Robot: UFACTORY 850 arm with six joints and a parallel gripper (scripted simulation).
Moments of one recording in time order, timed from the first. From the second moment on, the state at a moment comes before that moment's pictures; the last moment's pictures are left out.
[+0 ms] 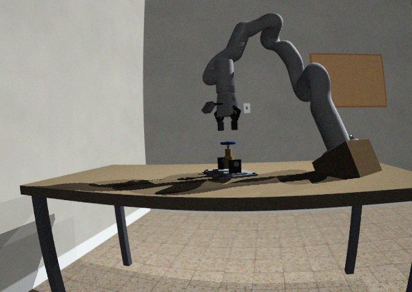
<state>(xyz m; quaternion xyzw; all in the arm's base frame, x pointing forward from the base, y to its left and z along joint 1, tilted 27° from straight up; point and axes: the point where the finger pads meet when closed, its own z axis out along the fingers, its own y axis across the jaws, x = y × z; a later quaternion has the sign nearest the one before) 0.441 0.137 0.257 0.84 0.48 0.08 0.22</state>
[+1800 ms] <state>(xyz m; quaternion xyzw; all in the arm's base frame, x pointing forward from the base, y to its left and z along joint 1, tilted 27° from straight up) 0.454 0.127 0.229 0.84 0.48 0.08 0.22</state>
